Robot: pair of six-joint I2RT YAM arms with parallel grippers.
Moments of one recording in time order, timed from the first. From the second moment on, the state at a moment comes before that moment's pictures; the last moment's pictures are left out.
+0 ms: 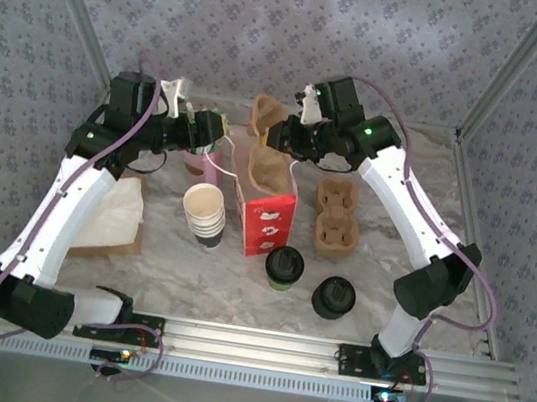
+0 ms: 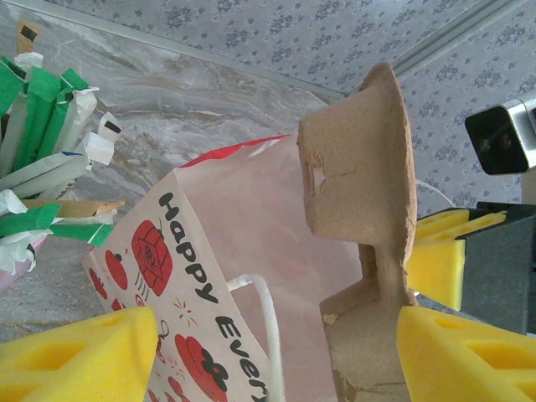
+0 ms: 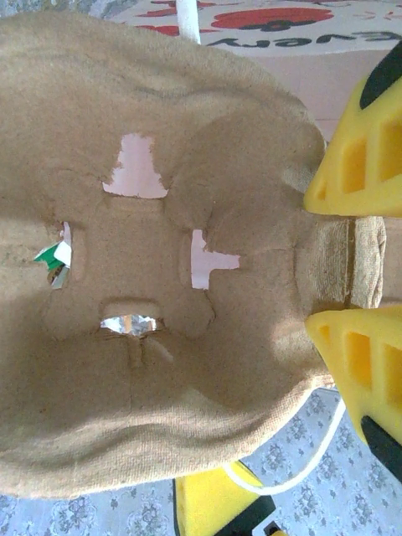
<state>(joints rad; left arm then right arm) -0.28 1.26 1.45 -0.73 0.46 -0.55 0.58 1.75 1.95 -0.93 -0.46 0.63</state>
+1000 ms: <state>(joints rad) -0.29 1.23 1.33 -0.73 0.45 -0.54 0.69 1.82 2.13 -1.19 -0.28 0.47</state>
